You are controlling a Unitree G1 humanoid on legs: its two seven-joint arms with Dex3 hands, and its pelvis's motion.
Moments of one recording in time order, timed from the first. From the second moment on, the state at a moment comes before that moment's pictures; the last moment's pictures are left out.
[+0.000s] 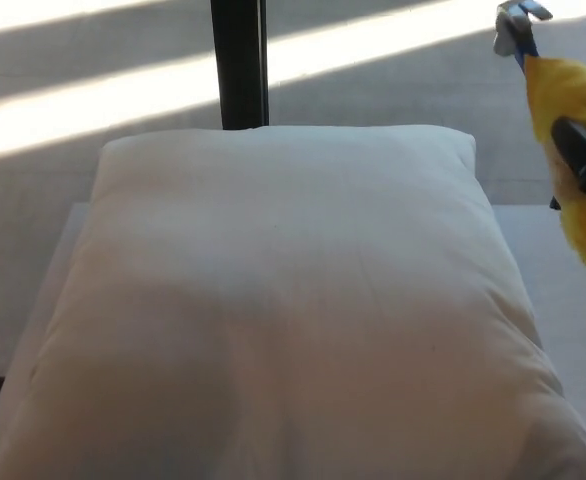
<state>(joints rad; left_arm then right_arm) 0.00 0.57 0.49 1.29 -0.24 -0.17 -0.18 -0.92 -0.36 -0.45 0.43 0.15 0.85 0.27</state>
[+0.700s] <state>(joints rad) 0.01 0.57 0.51 1.27 -0.25 -0.17 -0.21 -1.04 -0.32 -0.48 0.26 0.30 1.20 0.33</state>
